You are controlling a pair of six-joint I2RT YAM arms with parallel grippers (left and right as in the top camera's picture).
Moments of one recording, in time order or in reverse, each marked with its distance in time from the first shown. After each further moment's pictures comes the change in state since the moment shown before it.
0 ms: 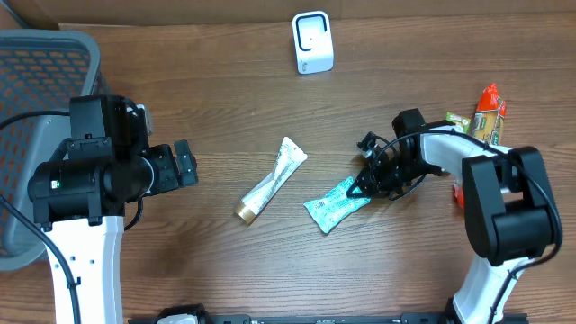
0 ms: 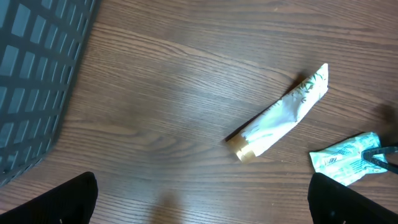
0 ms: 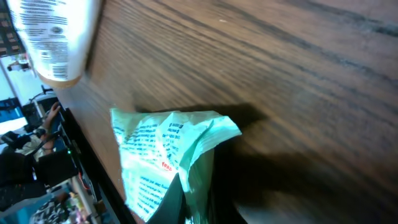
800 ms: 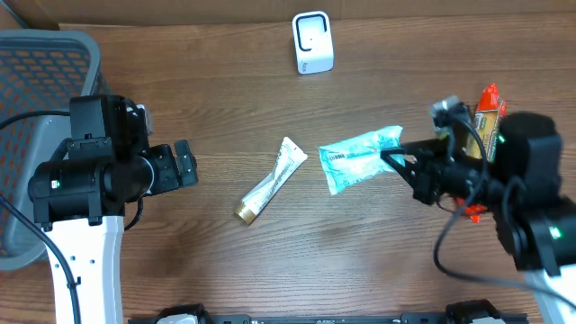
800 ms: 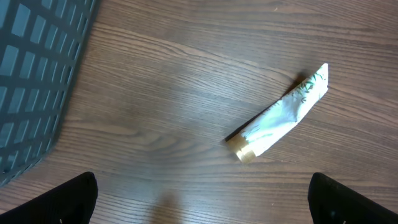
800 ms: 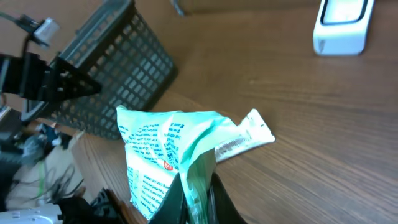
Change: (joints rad) left arm 0.000 0.000 0.000 0.000 0.000 0.000; right arm -0.039 -1.013 -0.007 0.057 0.068 0.280
